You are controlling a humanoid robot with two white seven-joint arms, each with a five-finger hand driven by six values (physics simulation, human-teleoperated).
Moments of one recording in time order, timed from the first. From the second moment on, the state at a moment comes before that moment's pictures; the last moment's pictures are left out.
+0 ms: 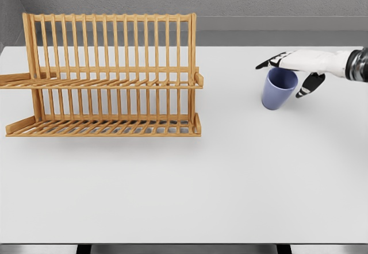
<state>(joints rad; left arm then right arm) 0.05 0.00 -0.25 -0.16 0.21 0.09 -0.01 -0.91 -0.80 0.85 -1.16 0.21 -0.49 0.61</state>
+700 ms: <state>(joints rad) 0.05 0.00 -0.25 -0.16 0.21 0.09 -0.01 -0.92 -0.78 0.86 -1.15 0.21 -0.49 0.61</state>
